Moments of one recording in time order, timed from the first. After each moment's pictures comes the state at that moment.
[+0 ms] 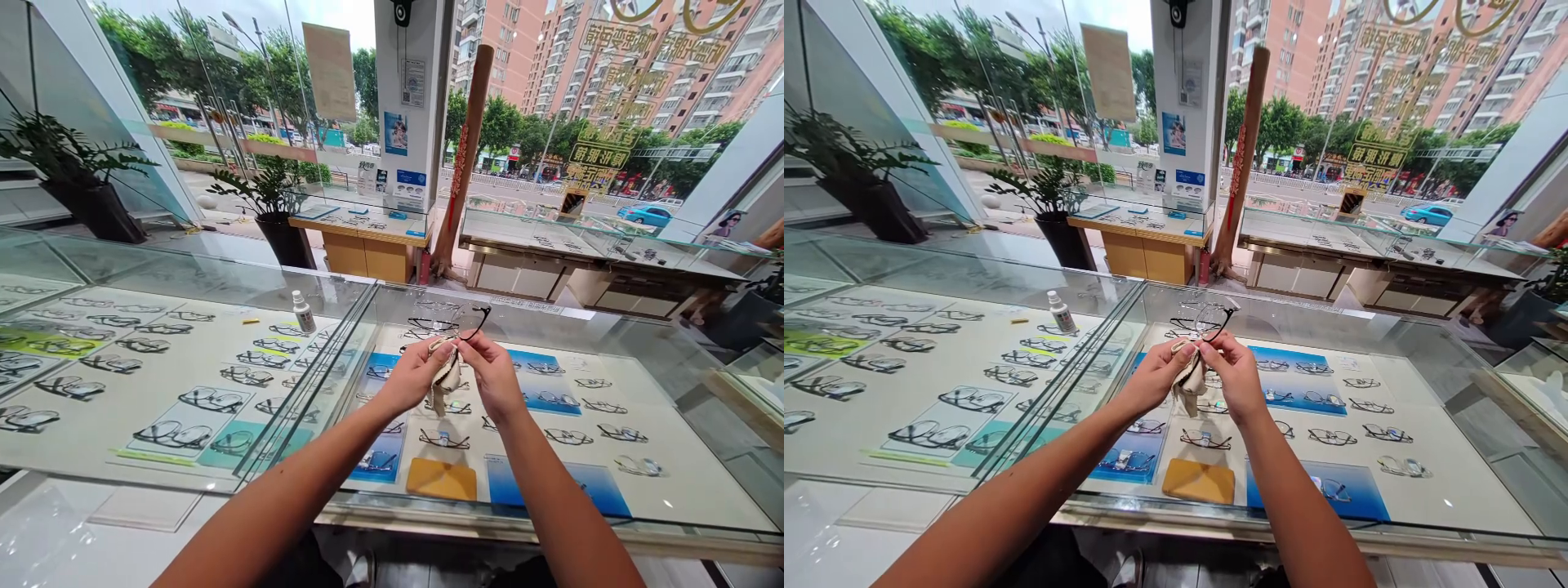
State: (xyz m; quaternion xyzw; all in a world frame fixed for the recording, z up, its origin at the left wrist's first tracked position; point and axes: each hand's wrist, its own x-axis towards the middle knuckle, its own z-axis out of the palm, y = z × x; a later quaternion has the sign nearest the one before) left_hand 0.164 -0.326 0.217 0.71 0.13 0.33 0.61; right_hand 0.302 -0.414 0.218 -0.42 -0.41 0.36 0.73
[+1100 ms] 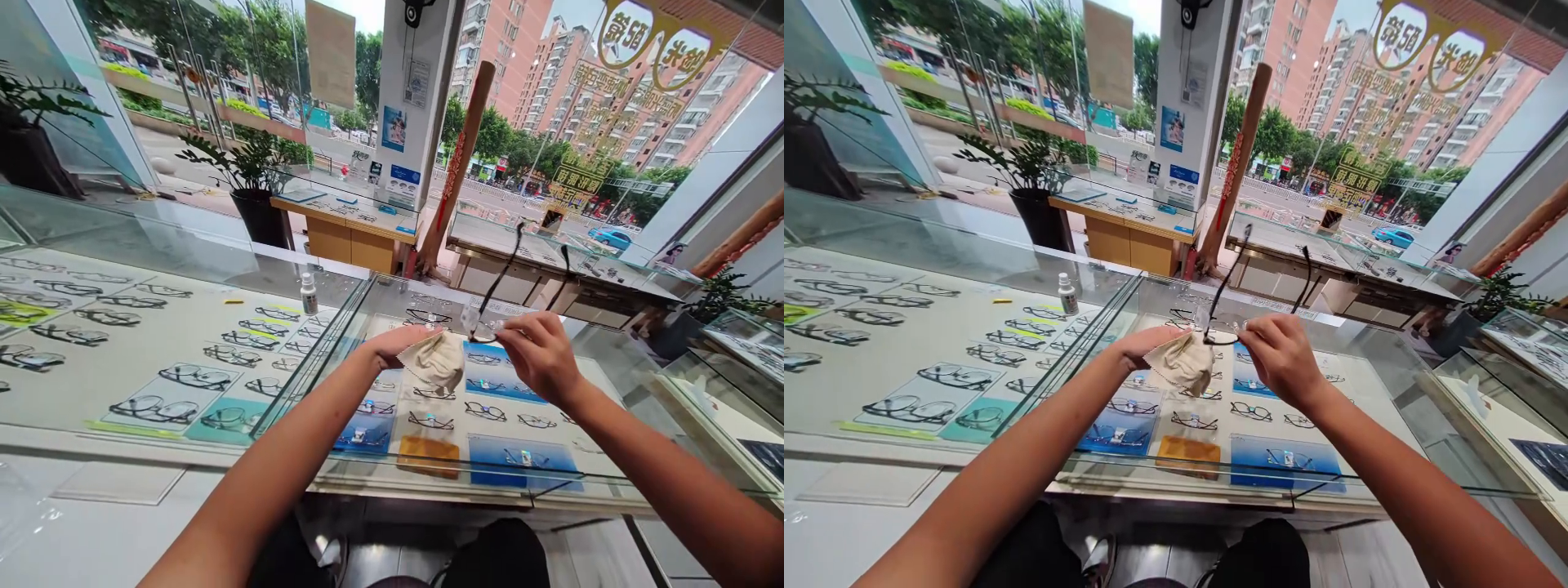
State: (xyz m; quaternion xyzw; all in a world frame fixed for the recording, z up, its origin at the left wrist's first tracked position) left_hand 0.150 -0.280 0.220 0.57 0.13 0.08 0.81; right_hand 0.345 -0.494 0.311 -0.49 -0.76 -0.33 0.27
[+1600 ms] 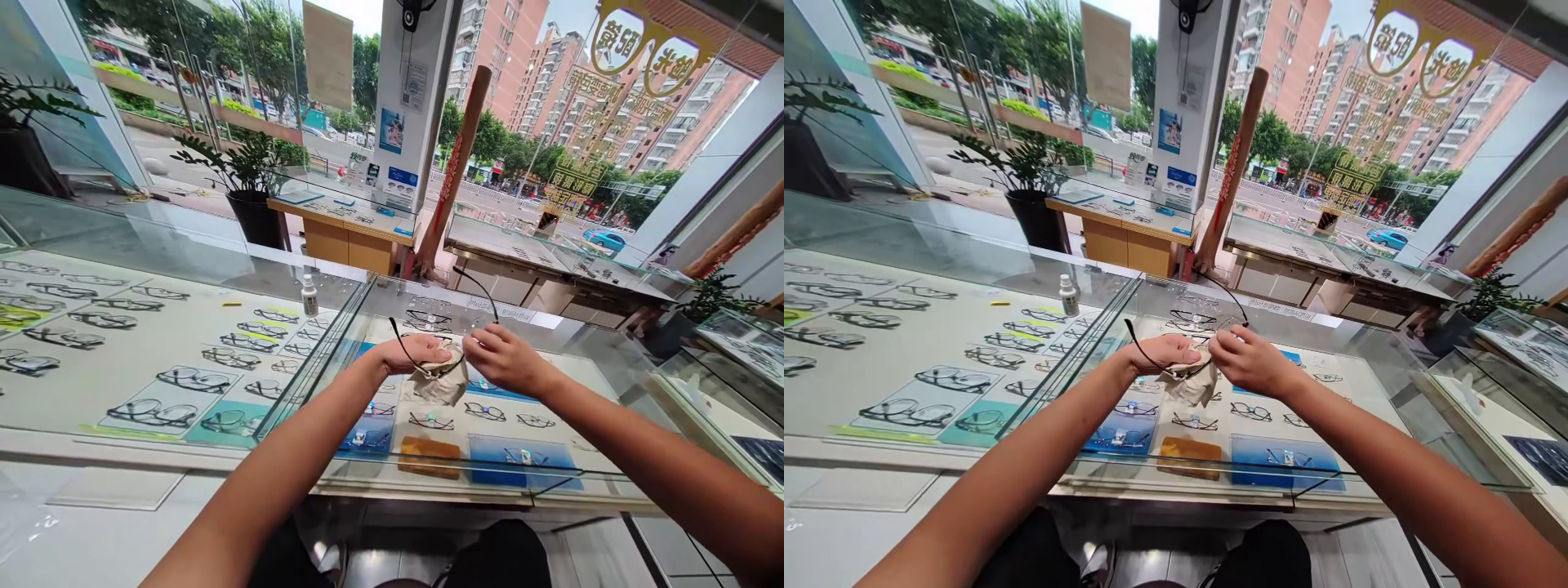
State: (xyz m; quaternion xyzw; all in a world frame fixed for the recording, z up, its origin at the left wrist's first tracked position) left_hand 0.151 -0.288 0.217 0.62 0.00 0.01 0.78; right_hand 0.336 -0.460 0.293 -0.44 -0.87 -0.14 0.15
